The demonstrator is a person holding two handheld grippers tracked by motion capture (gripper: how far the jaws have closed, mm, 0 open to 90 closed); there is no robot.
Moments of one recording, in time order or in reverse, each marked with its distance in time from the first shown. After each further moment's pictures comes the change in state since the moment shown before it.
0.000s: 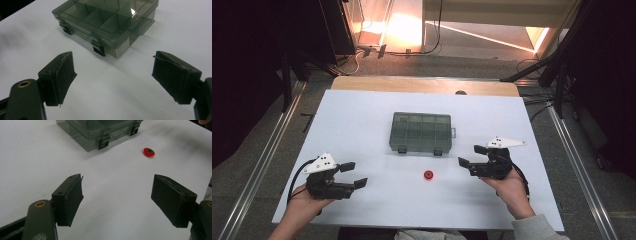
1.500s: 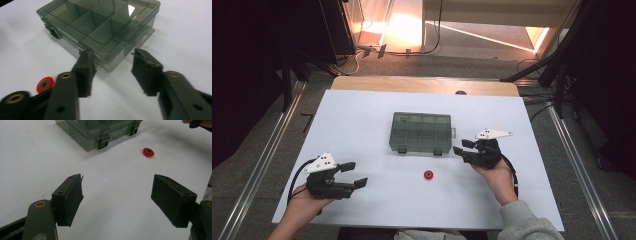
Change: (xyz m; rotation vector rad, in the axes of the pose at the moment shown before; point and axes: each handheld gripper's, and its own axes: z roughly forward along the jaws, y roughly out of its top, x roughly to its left) left arm 0.001 0.000 0.001 0.003 -0.004 0.002; right arm -0.010 0.014 0.033 0.014 -0.021 -0.042
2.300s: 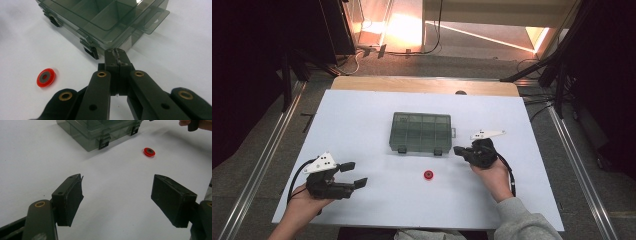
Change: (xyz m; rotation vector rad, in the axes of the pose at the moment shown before) left arm 0.000 0.000 0.000 -0.001 0.007 0.000; right arm -0.001 -0.004 0.016 0.091 0.046 0.023
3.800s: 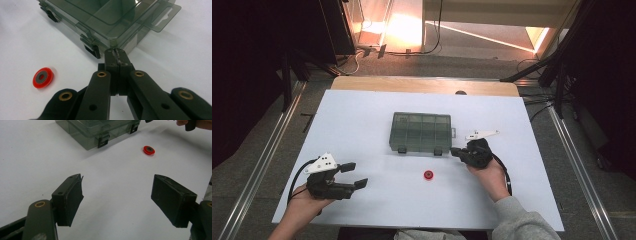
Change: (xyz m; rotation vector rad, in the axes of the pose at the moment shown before) left arm -0.001 0.000 0.001 0.009 -0.005 0.004; right arm 0.005 0.002 0.011 0.031 -0.011 -0.018
